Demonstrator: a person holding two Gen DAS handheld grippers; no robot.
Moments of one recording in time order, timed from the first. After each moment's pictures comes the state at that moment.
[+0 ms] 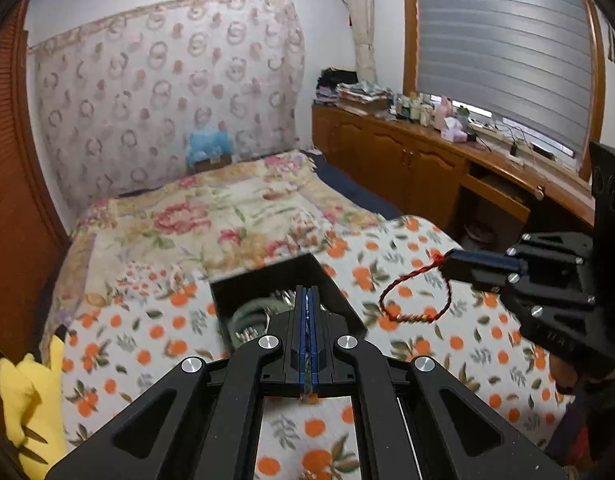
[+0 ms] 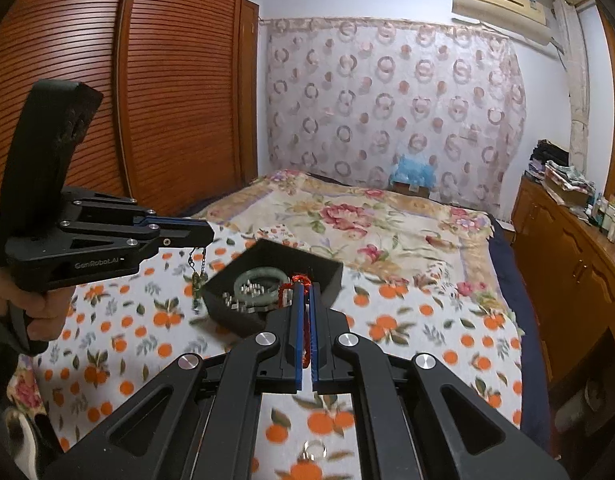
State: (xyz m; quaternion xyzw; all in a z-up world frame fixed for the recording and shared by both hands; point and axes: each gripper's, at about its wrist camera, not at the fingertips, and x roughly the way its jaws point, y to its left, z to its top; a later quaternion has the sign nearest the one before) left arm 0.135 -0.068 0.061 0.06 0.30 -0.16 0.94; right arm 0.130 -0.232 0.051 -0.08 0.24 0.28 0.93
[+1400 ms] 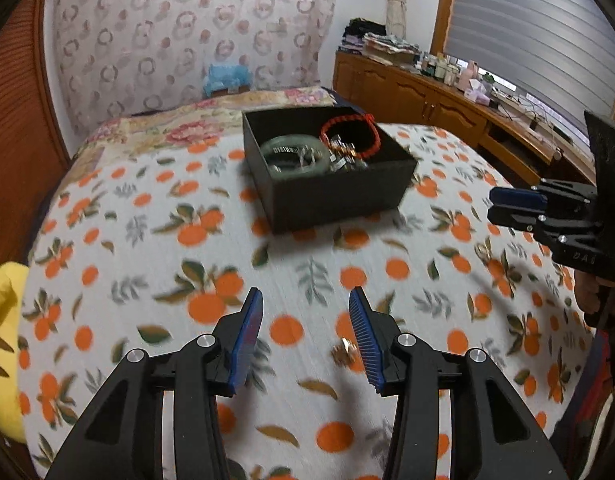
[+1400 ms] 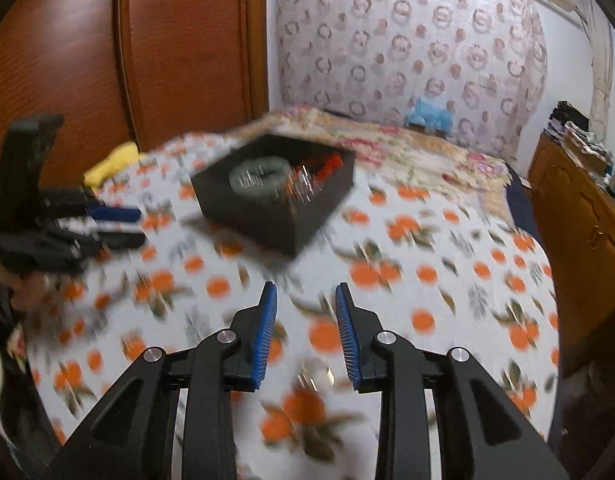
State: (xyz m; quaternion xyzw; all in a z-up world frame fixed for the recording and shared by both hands) left arm 0.078 -0.018 -0.056 0.02 0.40 -0.14 0.90; right arm 0.110 -0.256 -0.046 -0.13 0.36 0.28 0.88
